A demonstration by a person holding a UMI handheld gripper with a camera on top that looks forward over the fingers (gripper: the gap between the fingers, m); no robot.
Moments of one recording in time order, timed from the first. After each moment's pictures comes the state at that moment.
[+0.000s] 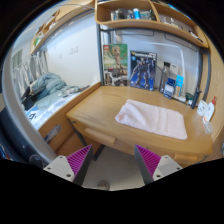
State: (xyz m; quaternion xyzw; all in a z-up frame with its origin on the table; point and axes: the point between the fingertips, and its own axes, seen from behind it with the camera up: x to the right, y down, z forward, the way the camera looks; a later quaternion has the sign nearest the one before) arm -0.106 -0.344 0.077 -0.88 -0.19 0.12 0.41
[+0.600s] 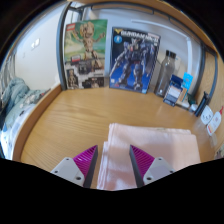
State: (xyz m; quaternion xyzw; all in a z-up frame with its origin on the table) arm -0.157 -0.065 -0.007 -0.92 -0.08 0.00 0.39
